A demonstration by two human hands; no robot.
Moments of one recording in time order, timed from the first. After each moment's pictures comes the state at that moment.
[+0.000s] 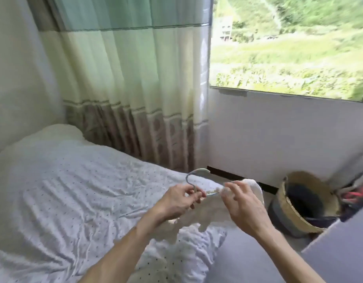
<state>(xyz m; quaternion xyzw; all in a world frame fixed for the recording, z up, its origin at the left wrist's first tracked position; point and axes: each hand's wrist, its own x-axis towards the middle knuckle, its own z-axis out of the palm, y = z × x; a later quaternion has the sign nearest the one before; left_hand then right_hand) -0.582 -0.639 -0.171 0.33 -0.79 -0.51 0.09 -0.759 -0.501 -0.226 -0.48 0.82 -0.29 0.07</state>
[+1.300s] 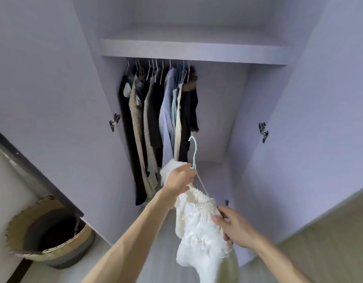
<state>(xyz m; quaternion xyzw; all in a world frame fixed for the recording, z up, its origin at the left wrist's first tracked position) -0.891 -0.221 -0.204 -0.20 -0.67 -0.51 -0.49 -0.684 -0.169 -0.265 0.39 0.79 -0.48 0.00</state>
